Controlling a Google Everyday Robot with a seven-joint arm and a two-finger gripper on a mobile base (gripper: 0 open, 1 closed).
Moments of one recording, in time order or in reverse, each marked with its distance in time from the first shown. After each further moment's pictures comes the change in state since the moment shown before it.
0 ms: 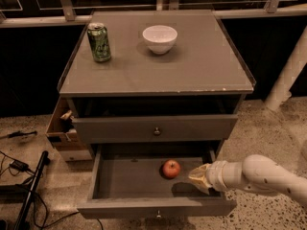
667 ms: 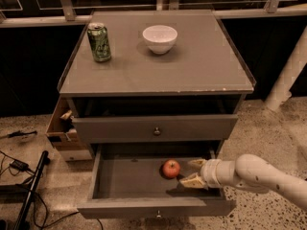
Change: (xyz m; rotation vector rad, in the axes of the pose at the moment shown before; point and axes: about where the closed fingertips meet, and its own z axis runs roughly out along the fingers) arm -0.003 -0.011 0.034 -0.009 -0.048 -0.025
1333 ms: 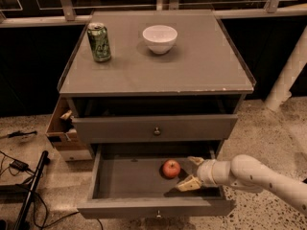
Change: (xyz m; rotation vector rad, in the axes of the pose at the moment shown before) arm 0.007 -0.007 0.026 -0.013 -0.030 -0.004
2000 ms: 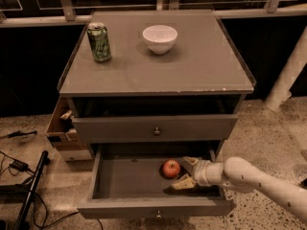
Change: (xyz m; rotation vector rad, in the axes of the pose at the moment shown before) arm 0.014 -0.011 0.041 -0.003 -0.044 0.010
